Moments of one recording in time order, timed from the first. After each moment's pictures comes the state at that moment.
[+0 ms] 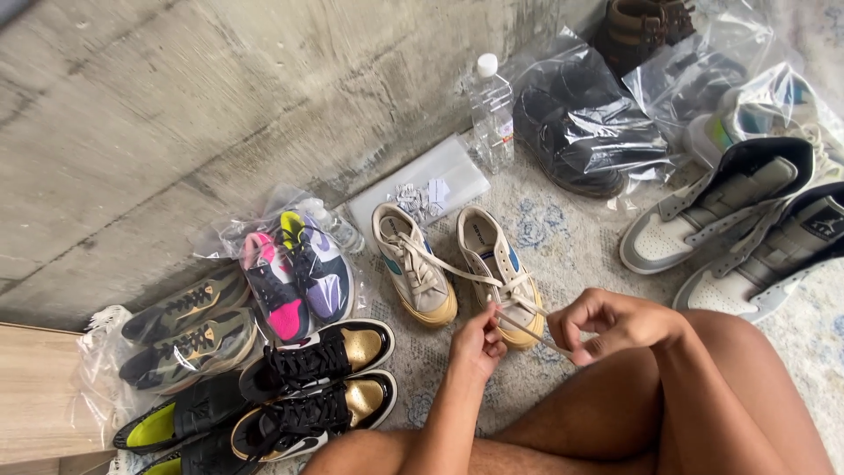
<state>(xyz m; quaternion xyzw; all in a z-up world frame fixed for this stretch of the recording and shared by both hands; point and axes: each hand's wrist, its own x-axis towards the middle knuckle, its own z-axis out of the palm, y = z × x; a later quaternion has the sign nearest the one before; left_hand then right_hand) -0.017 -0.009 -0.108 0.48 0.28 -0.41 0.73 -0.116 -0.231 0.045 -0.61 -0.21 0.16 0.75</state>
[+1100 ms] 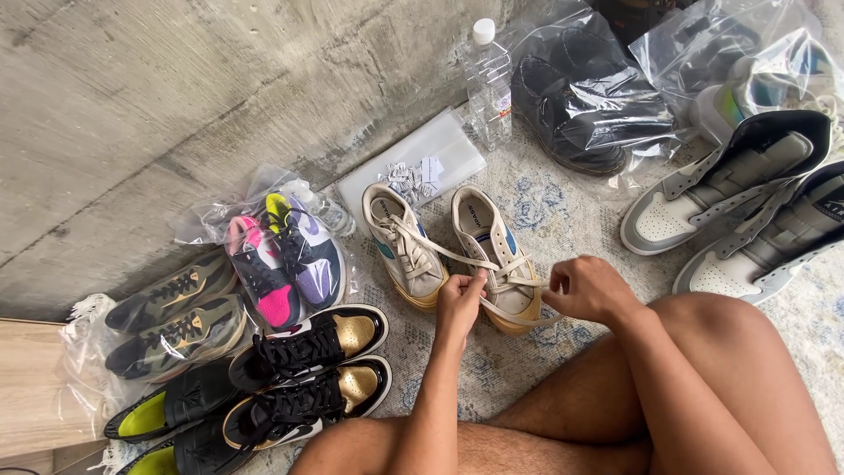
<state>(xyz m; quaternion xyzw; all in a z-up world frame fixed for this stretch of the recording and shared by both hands) 0.012 -0.016 -0.075 0.78 0.03 -0.26 0.57 -0.090 -0.228 -0.062 -0.91 0.21 0.13 0.33</state>
